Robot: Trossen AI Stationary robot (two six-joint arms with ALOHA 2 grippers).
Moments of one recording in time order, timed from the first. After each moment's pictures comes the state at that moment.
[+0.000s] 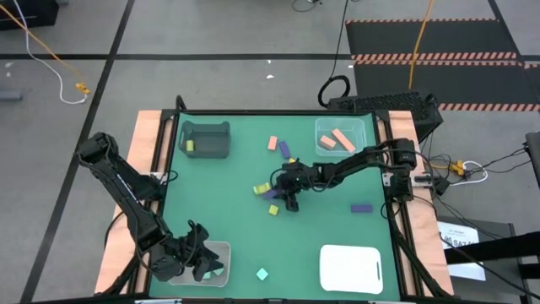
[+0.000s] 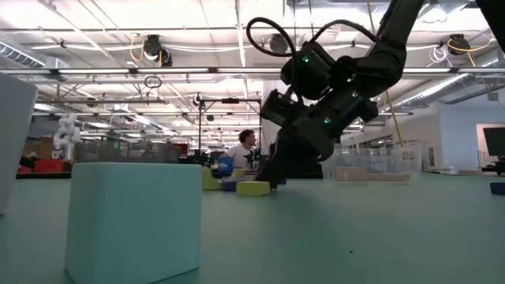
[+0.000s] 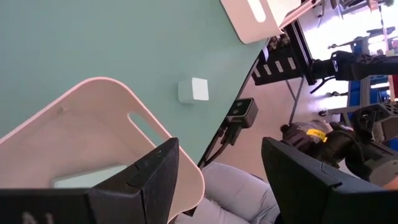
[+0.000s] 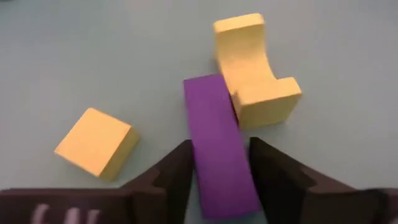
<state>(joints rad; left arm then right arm) -0.94 1.39 0.87 -0.23 -0.52 -1.60 -0.06 1.93 0.81 0.37 -0.18 -0.03</state>
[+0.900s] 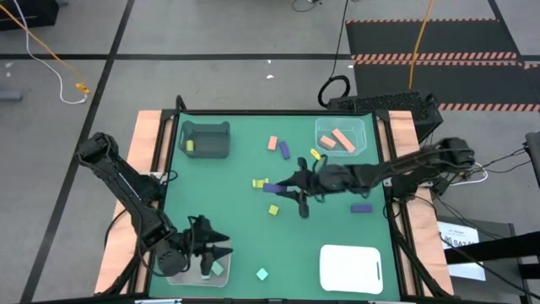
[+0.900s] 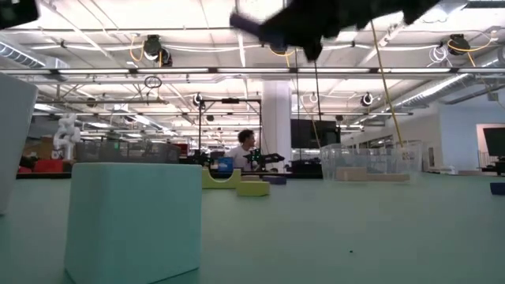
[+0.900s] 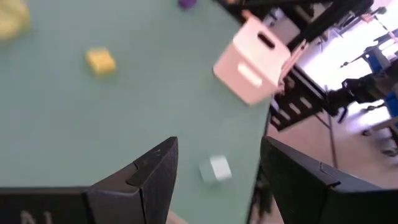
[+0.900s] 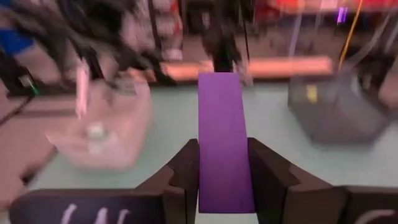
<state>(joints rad) -0.88 1.39 0.87 -0.18 -0.76 -1.21 0.16 1.40 0.80 0.33 0.12 0.11</state>
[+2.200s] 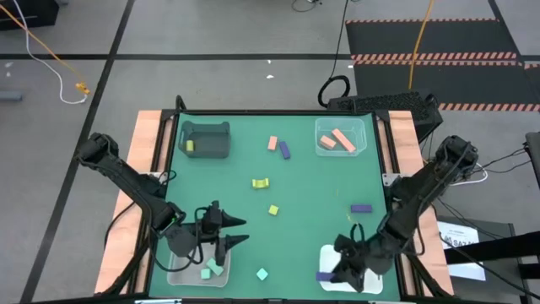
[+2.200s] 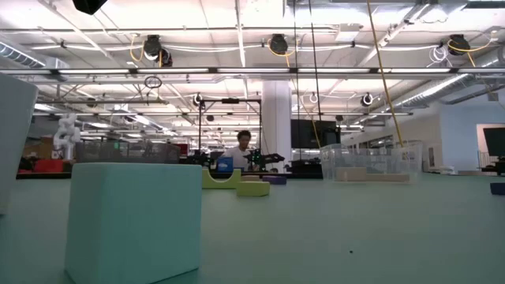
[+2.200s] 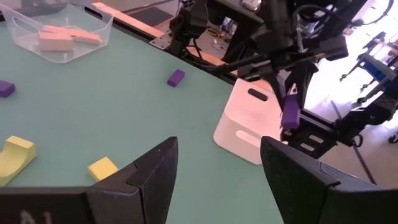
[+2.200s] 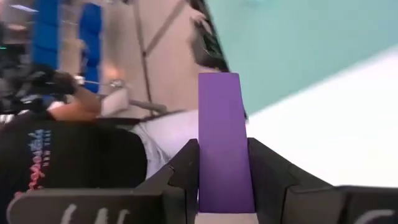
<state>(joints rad) -0.73 1.39 0.87 0.12 -0.78 -0.71 0.86 1.35 0.80 -0.05 0.15 1.38</state>
